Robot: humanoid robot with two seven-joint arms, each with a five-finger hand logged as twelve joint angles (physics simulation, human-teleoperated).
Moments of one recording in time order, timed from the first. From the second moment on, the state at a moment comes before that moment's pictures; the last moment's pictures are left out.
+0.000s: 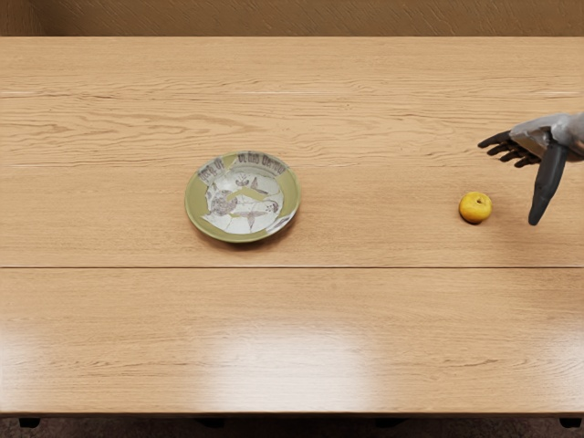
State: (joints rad) left arm -0.09 0.00 0.00 -0.13 -0.17 -0.06 0.15; right arm 1.24 -0.83 0.25 1.06 -0.64 0.61 -0.53
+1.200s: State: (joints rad) left arm -0.09 0.00 0.00 -0.13 -0.17 -0.06 0.16; right arm 1.11 -0.74 0.27 1.41 -1.05 0.17 -0.61
